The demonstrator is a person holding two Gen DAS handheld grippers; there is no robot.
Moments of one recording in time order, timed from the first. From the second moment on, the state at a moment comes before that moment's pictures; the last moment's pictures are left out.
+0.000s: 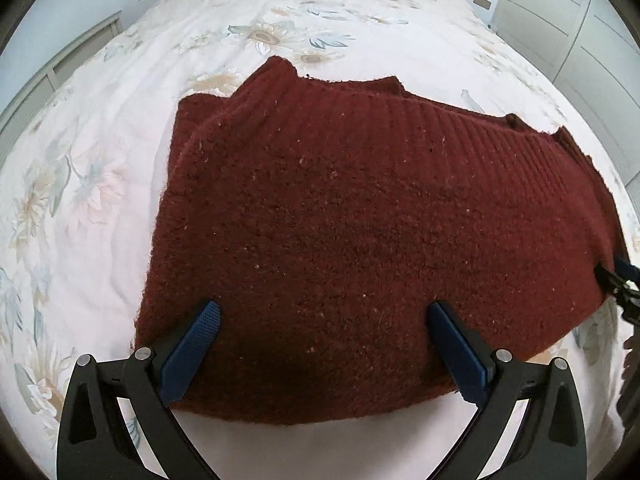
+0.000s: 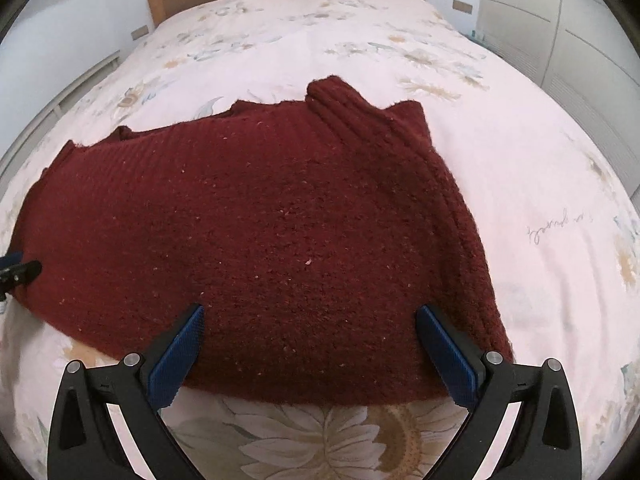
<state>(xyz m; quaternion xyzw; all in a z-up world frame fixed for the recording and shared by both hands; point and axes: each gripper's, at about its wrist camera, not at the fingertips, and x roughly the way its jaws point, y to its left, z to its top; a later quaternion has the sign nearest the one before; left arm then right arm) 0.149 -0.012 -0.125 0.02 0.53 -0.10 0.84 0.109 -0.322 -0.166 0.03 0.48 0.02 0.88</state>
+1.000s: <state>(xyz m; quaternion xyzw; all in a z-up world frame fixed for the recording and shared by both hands) 0.186 0.077 -0.128 -0.14 0.60 -0.11 0.78 0.058 -0.330 -0.100 0.03 0.50 0.00 0.87</state>
